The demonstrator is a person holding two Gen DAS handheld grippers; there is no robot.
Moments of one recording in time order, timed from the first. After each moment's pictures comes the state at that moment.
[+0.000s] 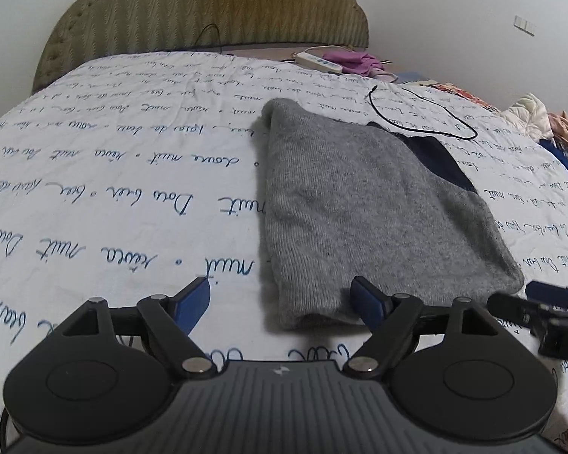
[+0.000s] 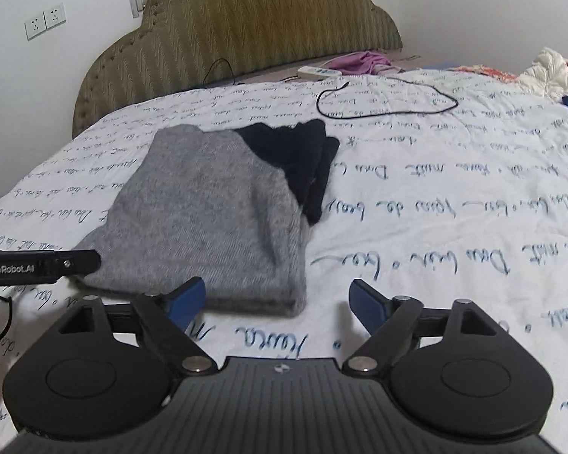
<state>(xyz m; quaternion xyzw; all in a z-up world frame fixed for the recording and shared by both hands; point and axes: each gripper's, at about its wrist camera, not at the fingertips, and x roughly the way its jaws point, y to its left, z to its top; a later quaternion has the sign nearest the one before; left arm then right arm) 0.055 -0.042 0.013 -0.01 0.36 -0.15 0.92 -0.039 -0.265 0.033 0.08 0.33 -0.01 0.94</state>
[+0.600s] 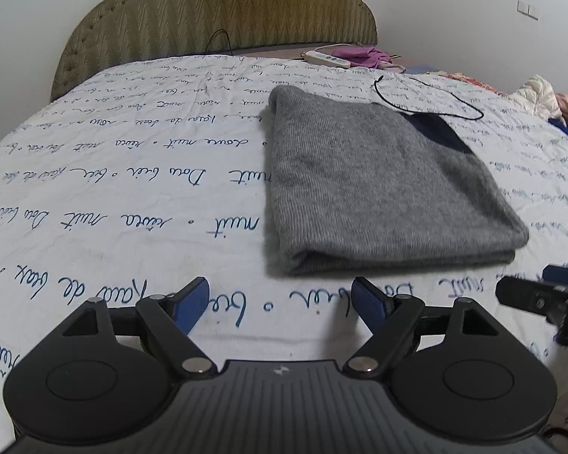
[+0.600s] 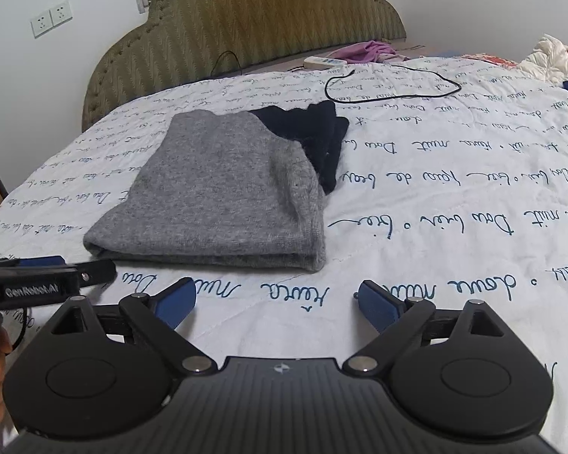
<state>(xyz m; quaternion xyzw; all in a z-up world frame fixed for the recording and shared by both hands) 0.018 -0.050 0.002 0.03 0.35 -0.12 0.93 -0.062 -0.253 0.030 0.09 0.33 0.00 0.94</state>
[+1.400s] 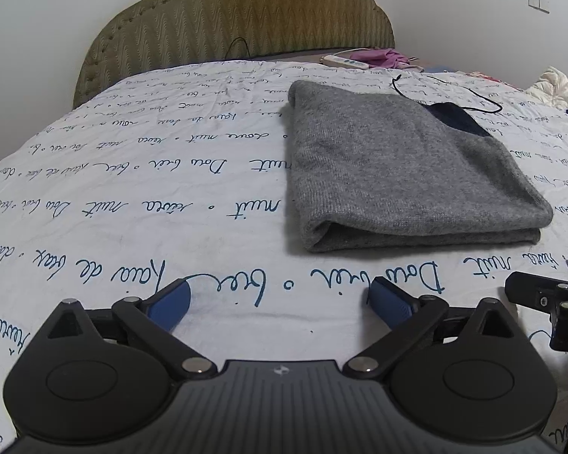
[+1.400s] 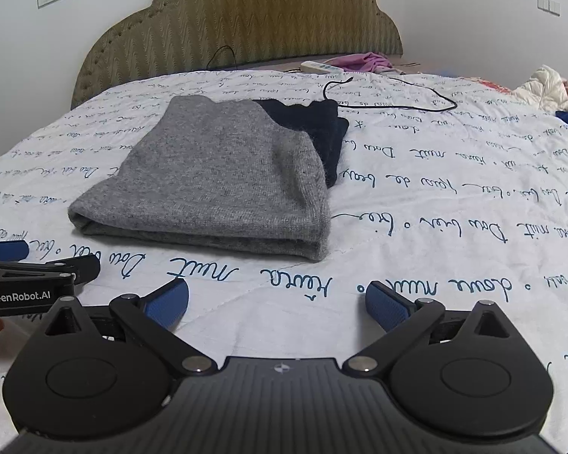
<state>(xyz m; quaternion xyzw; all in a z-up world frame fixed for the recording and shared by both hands) 0.007 -0.049 -0.013 0.05 0.33 -0.08 0.94 -0.060 -0.234 0.017 0.03 0.33 -0.03 0.94</state>
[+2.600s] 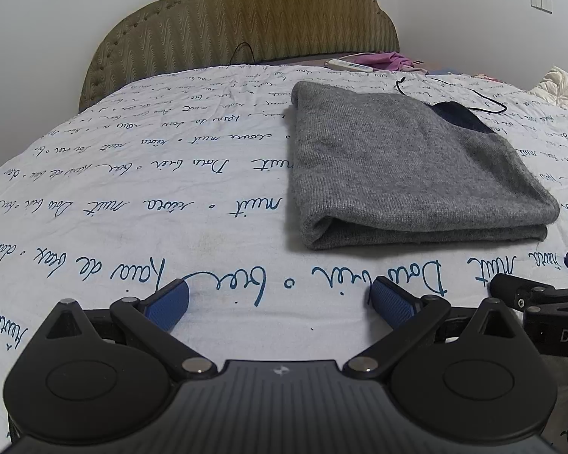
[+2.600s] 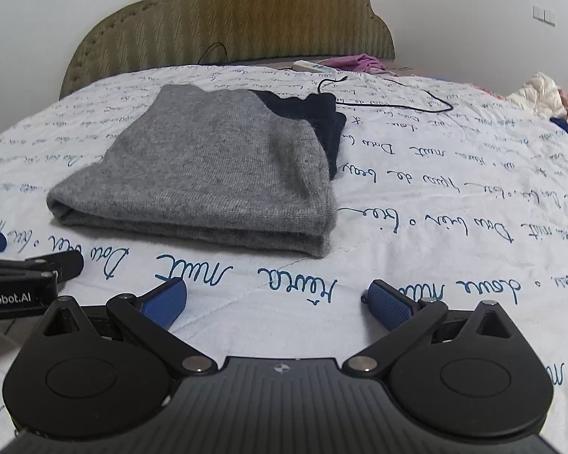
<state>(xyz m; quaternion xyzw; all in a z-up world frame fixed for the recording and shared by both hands) 0.006 -0.053 -0.019 0.05 0.32 -0.07 0.94 -0.049 -0.225 0.000 0.00 0.33 -0.05 0.94</state>
